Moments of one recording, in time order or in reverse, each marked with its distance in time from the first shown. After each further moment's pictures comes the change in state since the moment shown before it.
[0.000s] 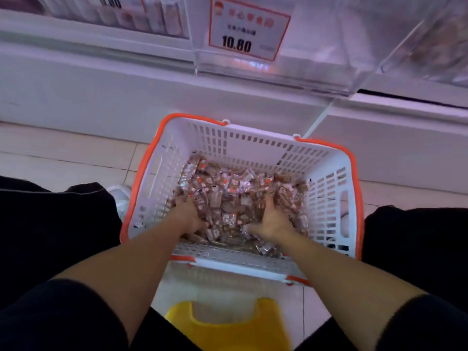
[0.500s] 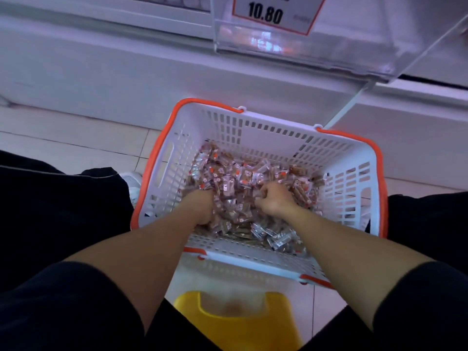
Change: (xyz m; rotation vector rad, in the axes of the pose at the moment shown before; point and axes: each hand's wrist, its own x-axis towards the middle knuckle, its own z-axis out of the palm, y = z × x) left_hand -0.001 0.005 -0.001 0.163 0.030 0.145; right_hand 0.041 -0.033 -0.006 0.077 0.030 -0.126
